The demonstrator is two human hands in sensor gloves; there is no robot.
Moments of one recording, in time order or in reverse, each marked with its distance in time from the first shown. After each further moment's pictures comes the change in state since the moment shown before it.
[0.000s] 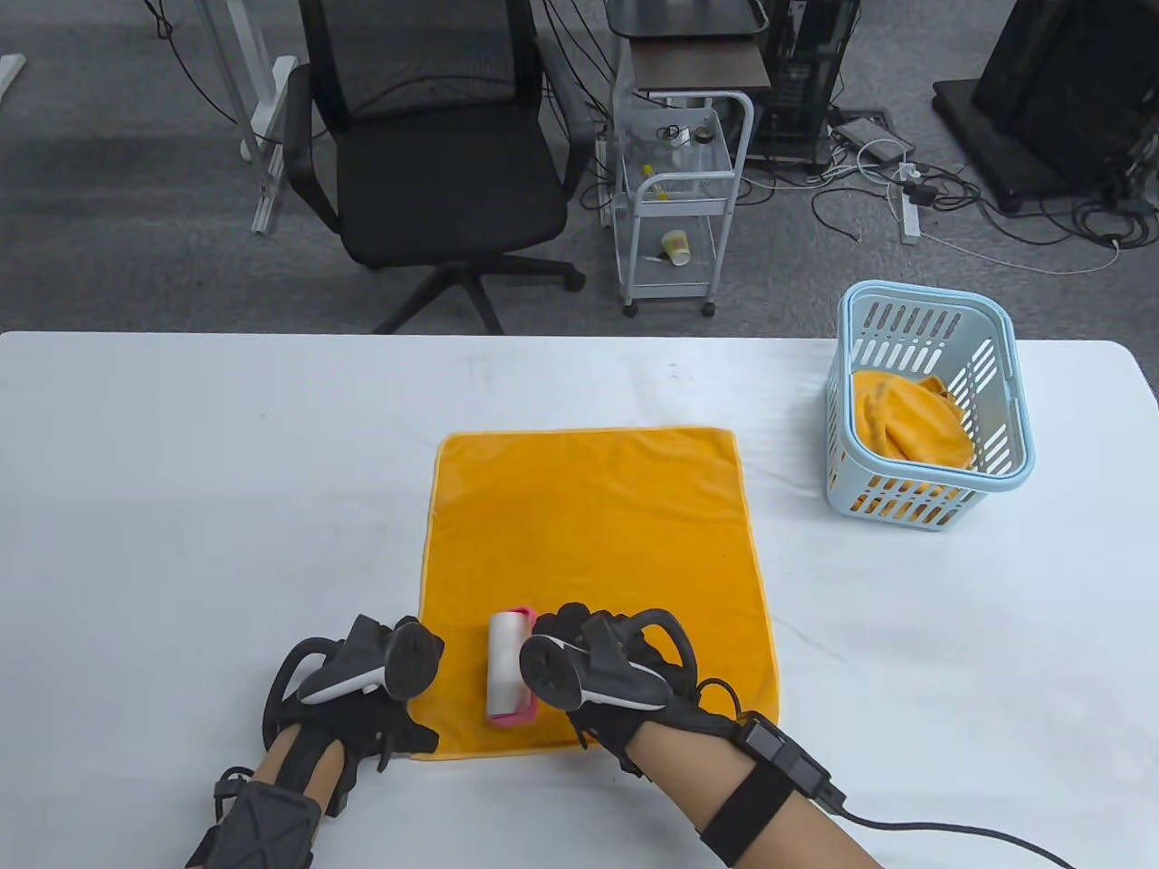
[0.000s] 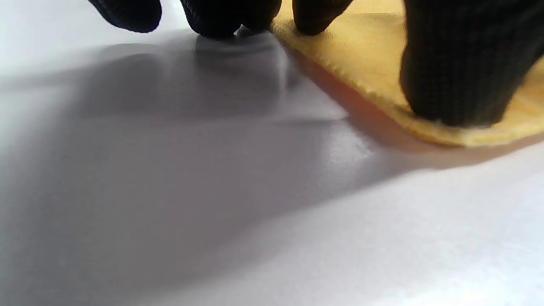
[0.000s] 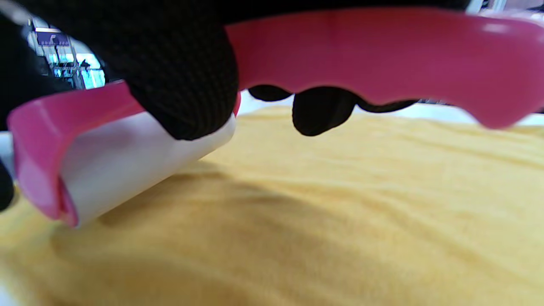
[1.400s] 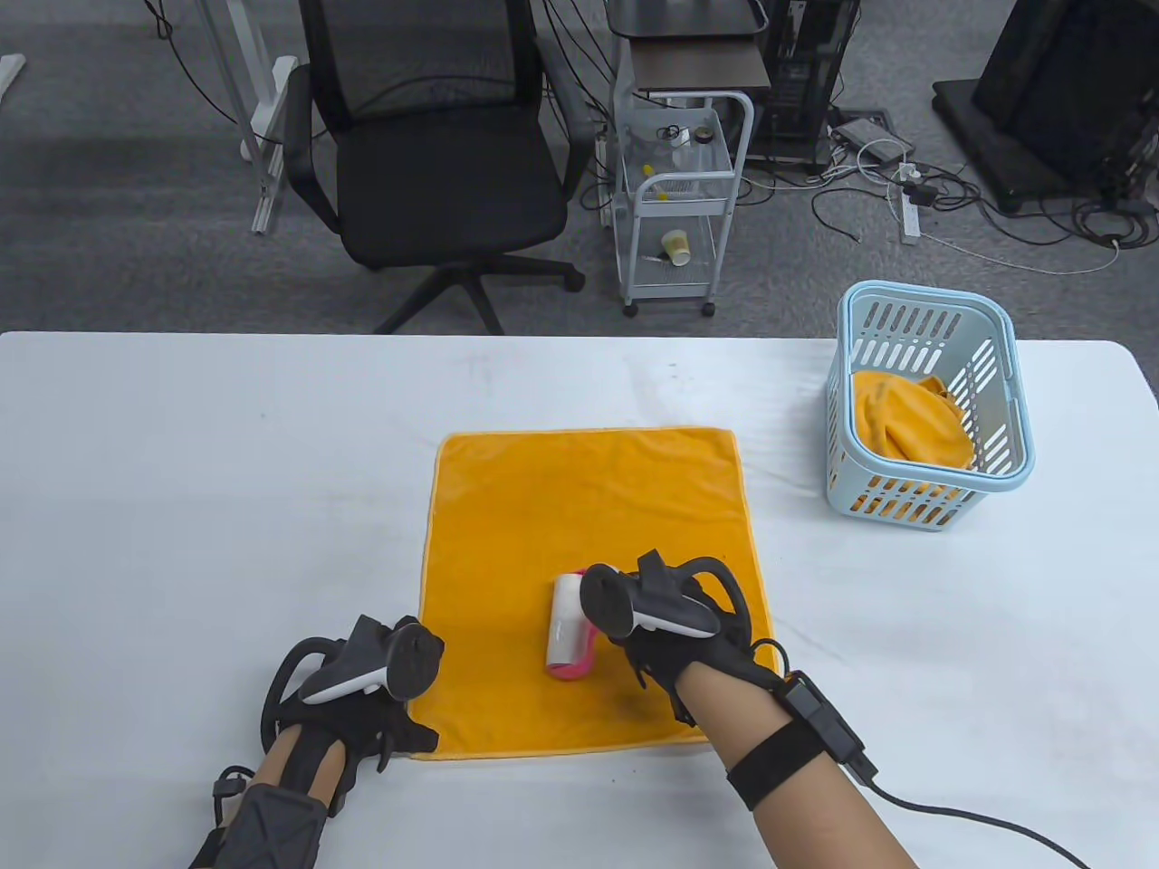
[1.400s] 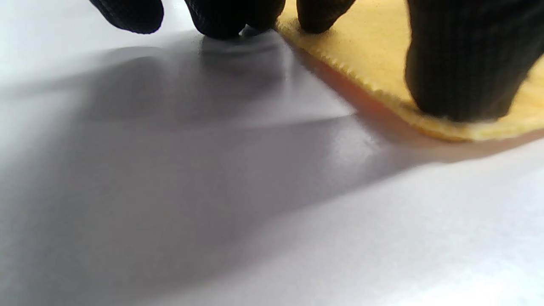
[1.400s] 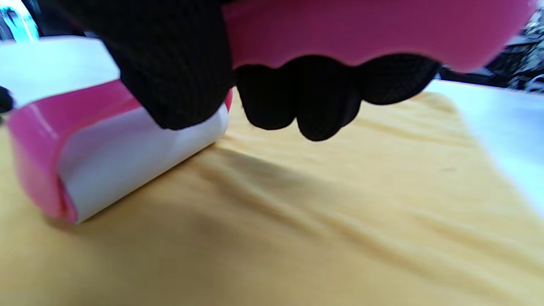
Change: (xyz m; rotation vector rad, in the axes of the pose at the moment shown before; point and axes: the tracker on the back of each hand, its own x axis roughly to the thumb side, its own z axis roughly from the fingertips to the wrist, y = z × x) left_hand 0.002 0.000 0.000 -0.010 0.015 -0.024; right_hand -0.095 -0.004 -0.010 0.156 0.152 0.070
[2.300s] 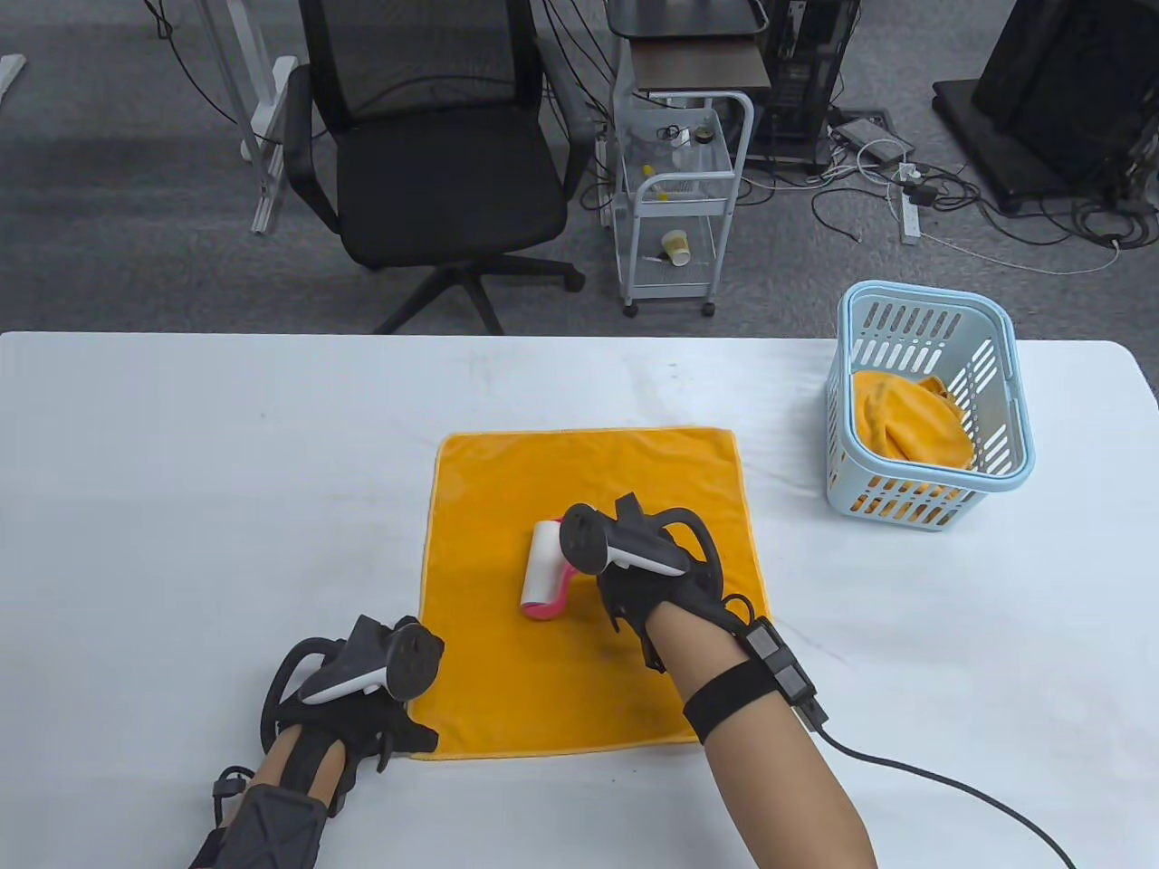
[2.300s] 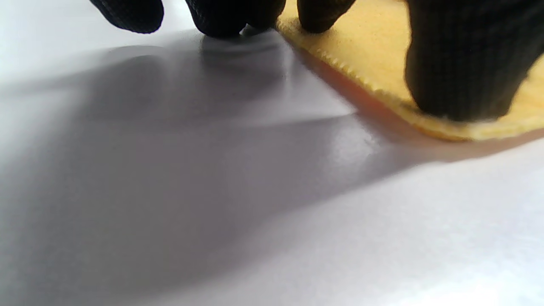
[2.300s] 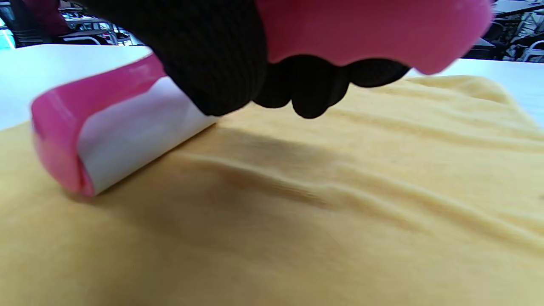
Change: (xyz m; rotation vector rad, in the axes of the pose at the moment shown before) left_hand -0.001 -0.001 0.000 0.000 -0.002 0.005; right_hand 0.002 -0.006 -0.064 0.022 0.024 -0.120
